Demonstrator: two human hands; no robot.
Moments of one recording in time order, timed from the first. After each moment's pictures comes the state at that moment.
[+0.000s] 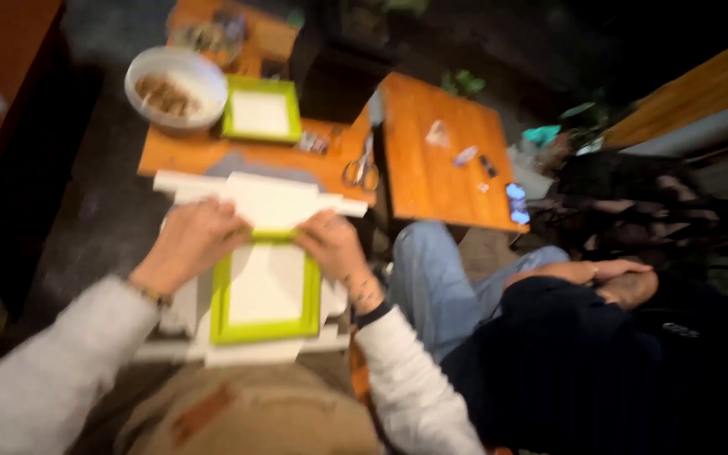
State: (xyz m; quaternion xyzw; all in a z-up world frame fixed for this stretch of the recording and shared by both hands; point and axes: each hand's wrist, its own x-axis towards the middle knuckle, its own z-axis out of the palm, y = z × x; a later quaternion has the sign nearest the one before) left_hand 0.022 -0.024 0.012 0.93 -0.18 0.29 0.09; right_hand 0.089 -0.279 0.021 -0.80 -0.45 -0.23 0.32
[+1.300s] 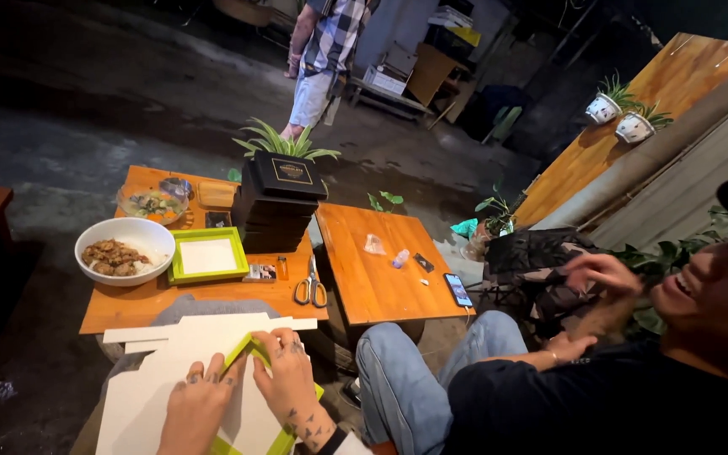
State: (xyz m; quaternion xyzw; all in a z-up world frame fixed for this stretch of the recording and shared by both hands) left_hand 0.013 -0.101 -0.019 0.93 -0.02 0.36 -0.08; right_hand 0.039 -0.244 0.069 -0.90 -0.29 -0.19 0.27
